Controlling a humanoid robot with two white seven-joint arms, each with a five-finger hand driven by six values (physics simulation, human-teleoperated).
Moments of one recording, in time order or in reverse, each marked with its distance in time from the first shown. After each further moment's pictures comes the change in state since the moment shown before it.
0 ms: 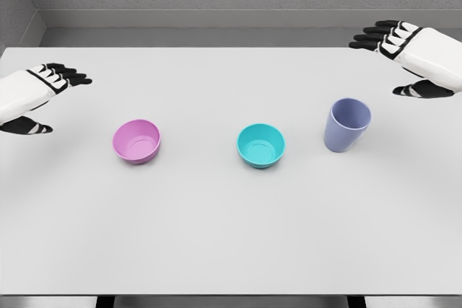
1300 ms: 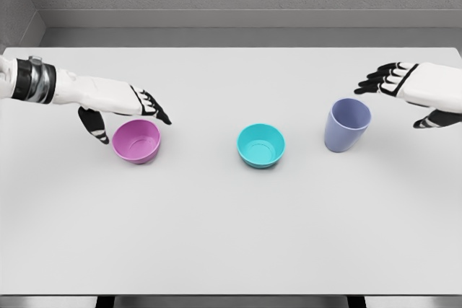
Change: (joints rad) left arm -0.963 0.005 -1.240 0.161 0.436 -0.001 -0.263; right arm -0.046 -0.100 0.070 -0.036 -0.118 -0.001 0.317
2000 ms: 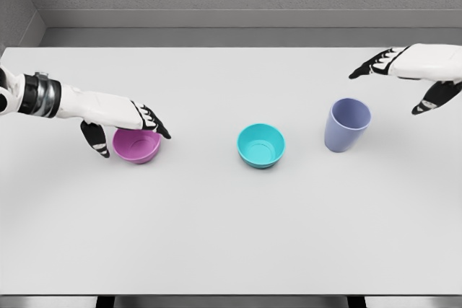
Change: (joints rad) left arm 0.051 -0.008 -0.005 0.013 -0.011 0.000 0.000; right arm -0.503 0.014 0.495 0.110 -0.228 0.138 0.182
